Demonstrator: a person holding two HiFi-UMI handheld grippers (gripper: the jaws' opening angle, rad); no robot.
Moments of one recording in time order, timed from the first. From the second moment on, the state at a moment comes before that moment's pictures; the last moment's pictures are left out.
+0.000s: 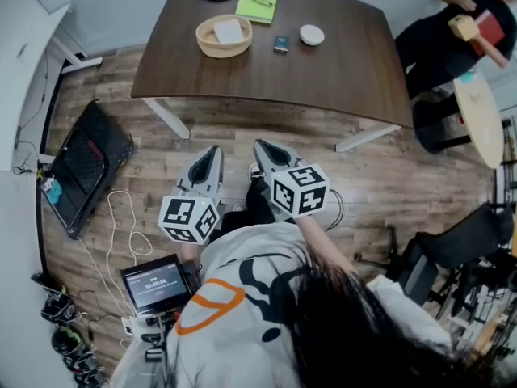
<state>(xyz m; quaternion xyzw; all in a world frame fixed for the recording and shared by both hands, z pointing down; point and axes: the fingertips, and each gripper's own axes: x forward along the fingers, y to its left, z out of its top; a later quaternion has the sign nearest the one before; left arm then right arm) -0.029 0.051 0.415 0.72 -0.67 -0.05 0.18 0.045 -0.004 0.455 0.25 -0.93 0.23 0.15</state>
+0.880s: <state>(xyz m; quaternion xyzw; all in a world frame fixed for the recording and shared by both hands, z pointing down) -0.075 -0.098 0.432 0.71 -0.68 -0.04 0.19 -0.005 -0.166 0.469 0.23 -0.93 0.24 0.15</state>
